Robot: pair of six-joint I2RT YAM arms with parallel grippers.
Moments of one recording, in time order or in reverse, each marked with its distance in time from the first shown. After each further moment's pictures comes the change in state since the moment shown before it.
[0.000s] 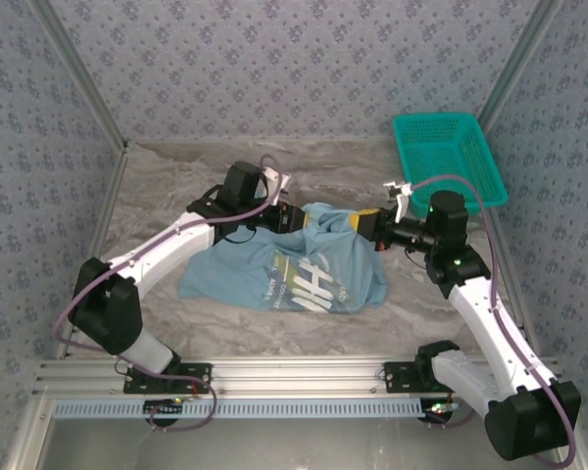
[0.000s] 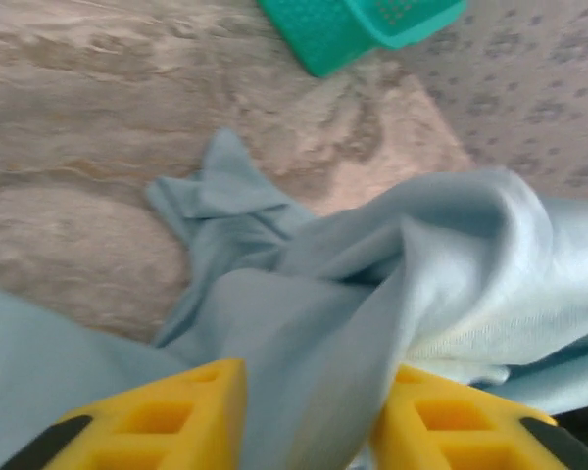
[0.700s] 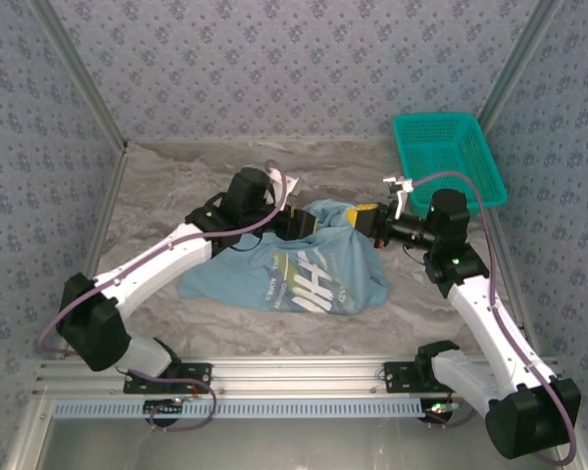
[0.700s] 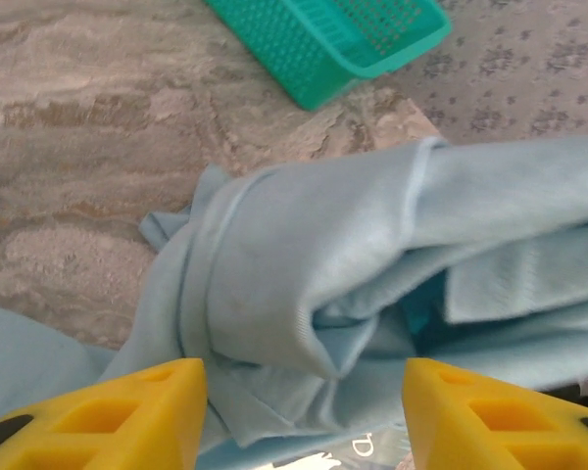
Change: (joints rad) left arm -0.124 -0.078 0.011 -0.003 -0.160 -0.006; right arm 0.015 0.010 0.000 0.085 -0.030 0.047
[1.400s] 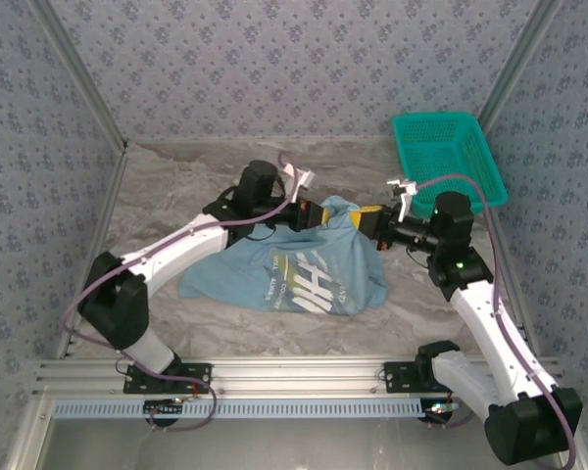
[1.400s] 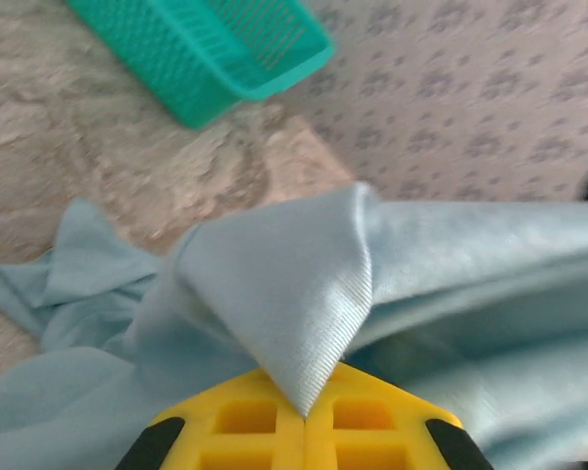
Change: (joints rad) left arm 0.047 0.097 -0.018 0.280 0.319 -0.132; right arm -0.037 -0.049 -0.004 -0.076 0.035 -0.044
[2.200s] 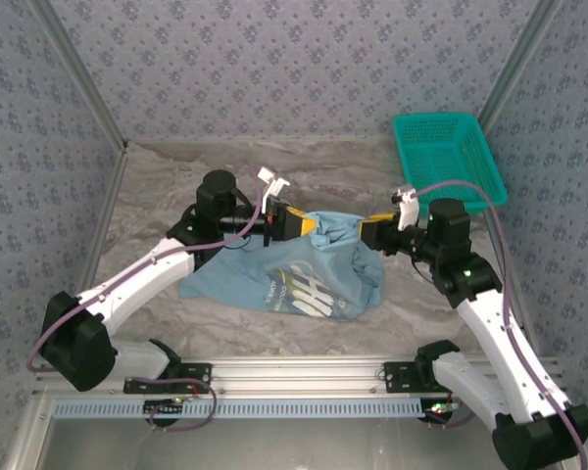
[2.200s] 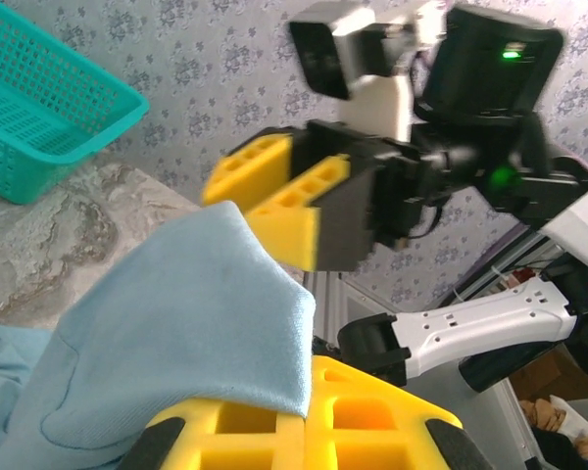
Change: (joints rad) left arm 0.035 -0.246 -0.182 0.201 0.269 -0.002; right arm 0.119 -0.072 0.080 -0.366 0.391 -0.183
